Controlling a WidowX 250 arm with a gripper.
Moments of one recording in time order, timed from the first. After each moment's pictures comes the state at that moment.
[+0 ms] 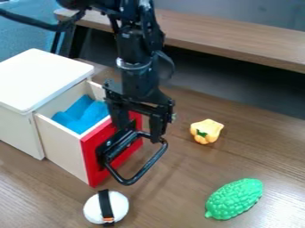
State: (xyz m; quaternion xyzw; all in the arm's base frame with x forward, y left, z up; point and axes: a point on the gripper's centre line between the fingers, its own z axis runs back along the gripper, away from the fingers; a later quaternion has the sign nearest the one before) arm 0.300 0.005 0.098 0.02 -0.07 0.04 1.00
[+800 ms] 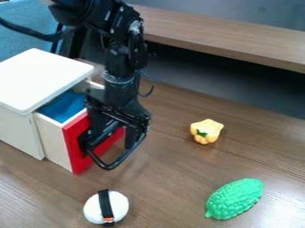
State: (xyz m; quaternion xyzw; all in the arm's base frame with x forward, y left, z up) arm 0.294 0.052 0.077 0.10 -0.04 0.06 0.99
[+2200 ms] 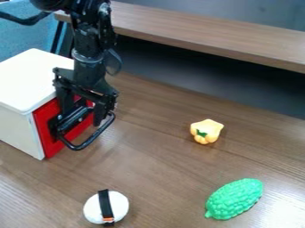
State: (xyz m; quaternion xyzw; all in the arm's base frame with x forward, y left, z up) arm 0.302 0.112 0.086 0.12 -0.04 0.11 0.99
